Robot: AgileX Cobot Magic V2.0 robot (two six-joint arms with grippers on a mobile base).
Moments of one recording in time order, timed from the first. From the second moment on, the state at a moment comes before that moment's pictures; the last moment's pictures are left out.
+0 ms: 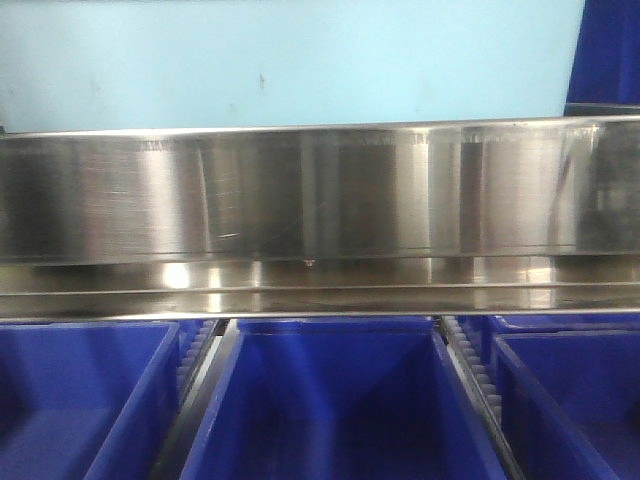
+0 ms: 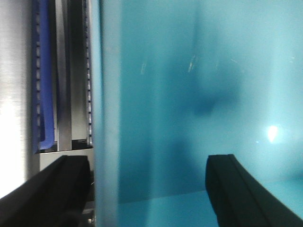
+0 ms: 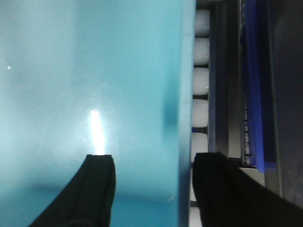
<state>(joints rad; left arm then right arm) -0.28 1.51 -1.55 -0.13 1.22 -0.29 0.40 1.48 -1.57 0.00 1.23 0.46</state>
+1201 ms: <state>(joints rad) -0.27 1.55 -1.56 -0.09 1.25 -0.28 0.40 1.48 -1.55 -0.02 1.26 0.46</state>
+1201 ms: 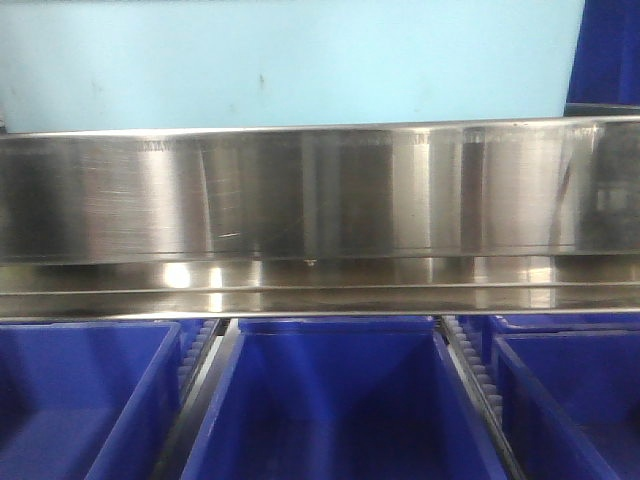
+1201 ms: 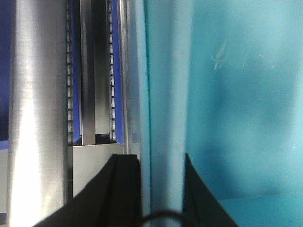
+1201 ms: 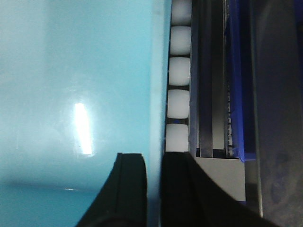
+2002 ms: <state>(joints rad) -0.27 1.52 -1.58 -0.10 1.27 -0.26 0.39 1.48 -1.58 -0.03 1.29 0.45</state>
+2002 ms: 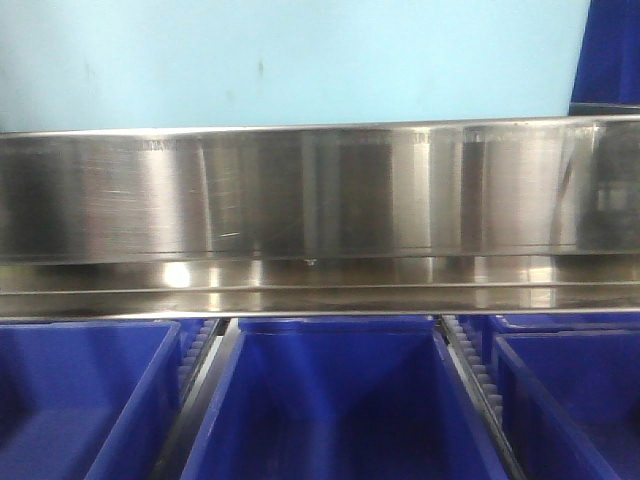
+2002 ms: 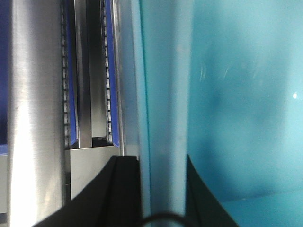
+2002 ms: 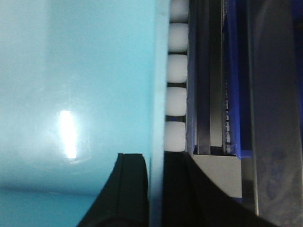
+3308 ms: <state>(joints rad) -0.27 1.51 -1.88 -0.08 1.17 -0.24 0.39 1.48 -1.94 -0.16 1.27 0.36</state>
